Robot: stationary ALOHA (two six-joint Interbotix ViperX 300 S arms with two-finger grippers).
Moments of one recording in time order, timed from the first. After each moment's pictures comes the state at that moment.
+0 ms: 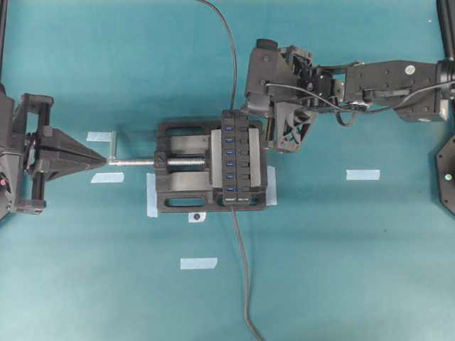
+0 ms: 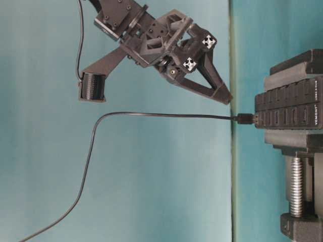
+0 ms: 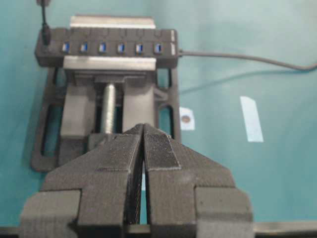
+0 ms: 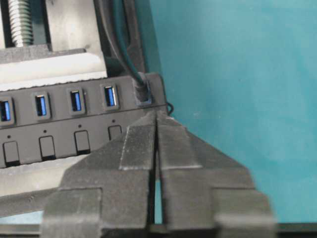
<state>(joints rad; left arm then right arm) -0.01 -0.83 1.15 0.01 0.09 -0.04 -0.22 0.00 0.60 -0.18 0.25 0.07</state>
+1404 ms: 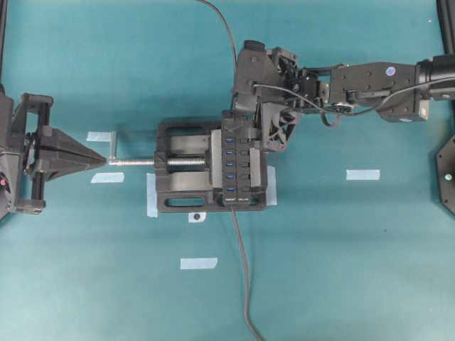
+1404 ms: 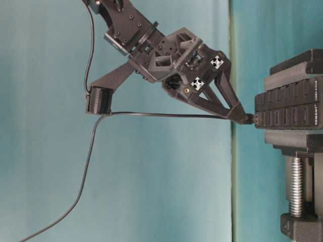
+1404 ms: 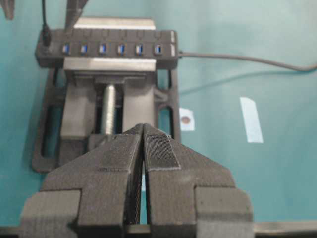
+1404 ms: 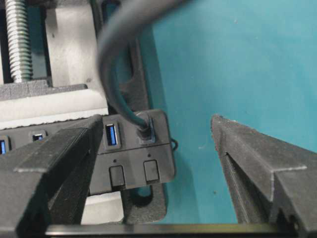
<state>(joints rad) -0.01 -0.83 1.15 0.01 0.09 -0.04 -0.22 0.08 0.56 -0.18 0.16 0.07</state>
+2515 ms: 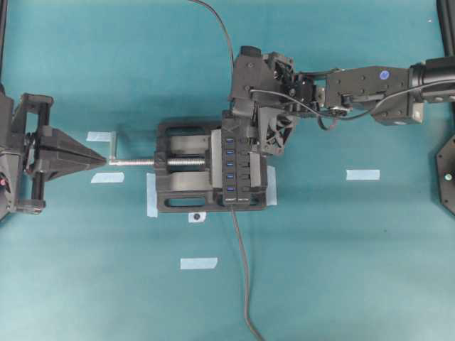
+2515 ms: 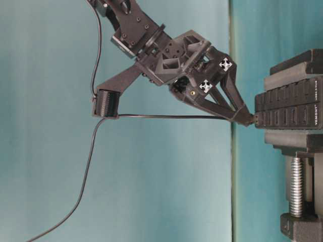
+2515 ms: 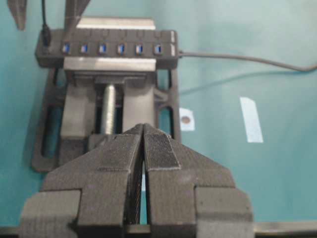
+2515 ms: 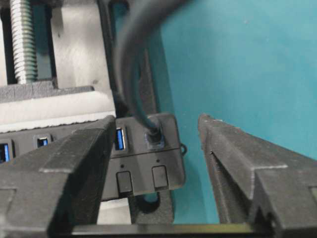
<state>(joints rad) -0.01 -0.83 1.15 0.01 0.09 -0.04 -0.21 0.10 0.56 -0.18 0.14 0.07</state>
